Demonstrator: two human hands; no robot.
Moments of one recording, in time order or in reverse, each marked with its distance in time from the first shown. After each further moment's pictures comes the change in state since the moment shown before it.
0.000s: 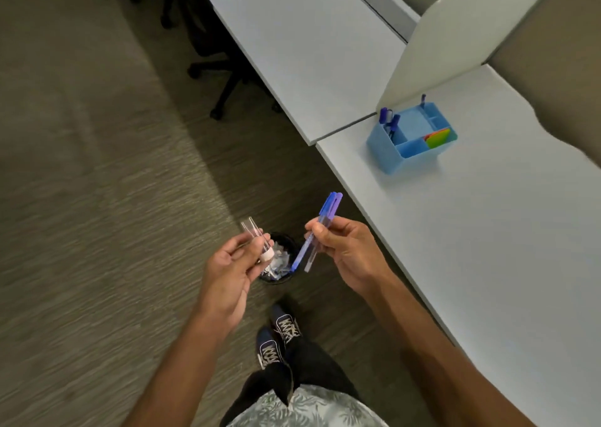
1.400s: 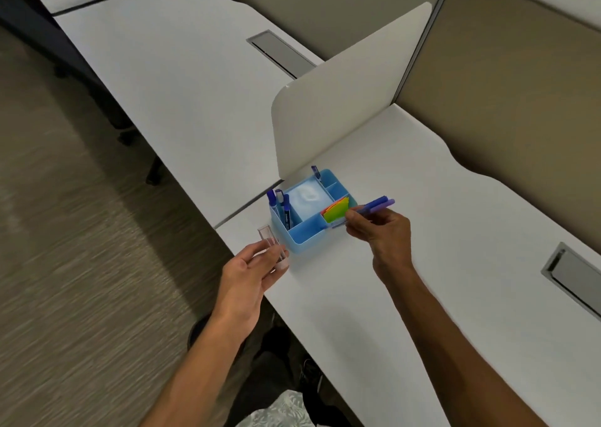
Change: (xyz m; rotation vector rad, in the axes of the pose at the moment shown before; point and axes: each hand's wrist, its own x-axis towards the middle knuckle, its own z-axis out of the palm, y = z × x) left_hand 0.120 -0.017 0.339 0.211 -0.104 -0.106; right_hand 0.134 -0.178 -0.299 -0.040 0.577 -0.184
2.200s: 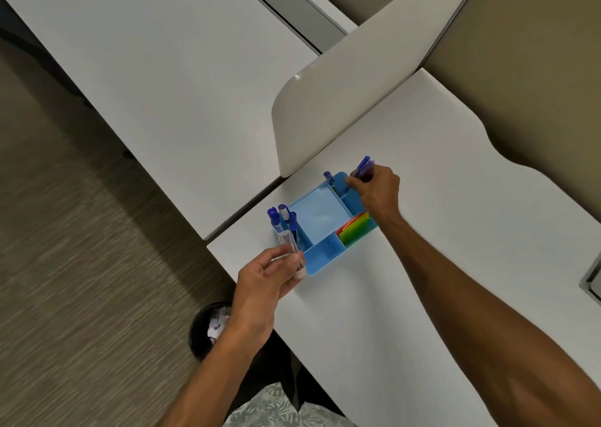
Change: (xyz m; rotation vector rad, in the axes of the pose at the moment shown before) left_hand 0.123 0.013 0.015 0.113 0.020 -0.210; right_hand 0.221 0.045 0.069 -0.713 0.082 -0.047
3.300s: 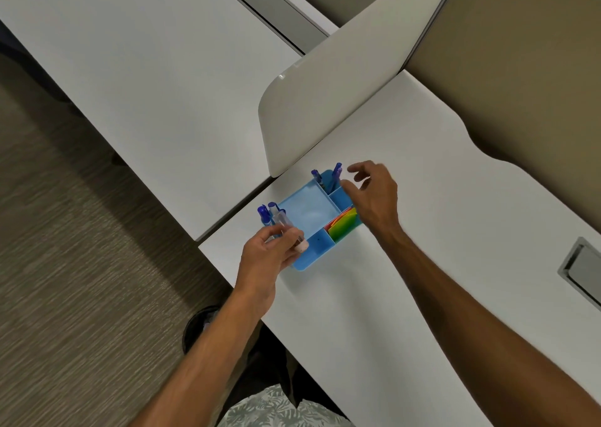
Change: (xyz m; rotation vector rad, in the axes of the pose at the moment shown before) left_hand 0.028 0.007 0.019 0.087 -0.034 0.033; right_hand -0.046 -0.005 -0.031 -0.048 0.064 -0.215
